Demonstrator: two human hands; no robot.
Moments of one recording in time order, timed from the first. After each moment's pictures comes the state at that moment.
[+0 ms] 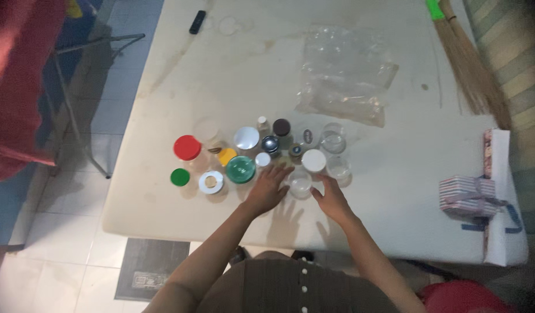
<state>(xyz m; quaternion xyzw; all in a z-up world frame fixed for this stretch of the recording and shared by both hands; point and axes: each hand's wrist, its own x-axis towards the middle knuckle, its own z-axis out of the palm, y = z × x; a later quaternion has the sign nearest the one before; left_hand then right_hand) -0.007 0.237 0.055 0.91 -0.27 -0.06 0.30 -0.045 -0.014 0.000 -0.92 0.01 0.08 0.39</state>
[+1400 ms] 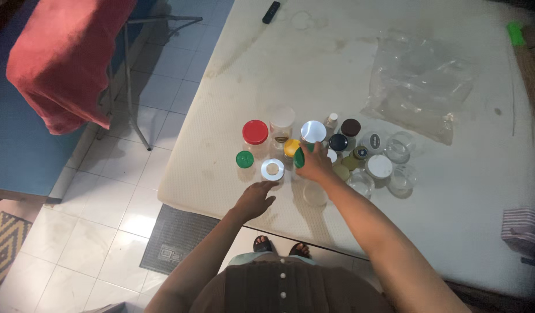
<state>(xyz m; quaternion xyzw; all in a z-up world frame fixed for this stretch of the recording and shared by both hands) -0.066 0.474 0.042 0.93 -0.12 -0.16 0.32 0.062 0.246 0.021 -0.98 -0.09 0.13 0.15</state>
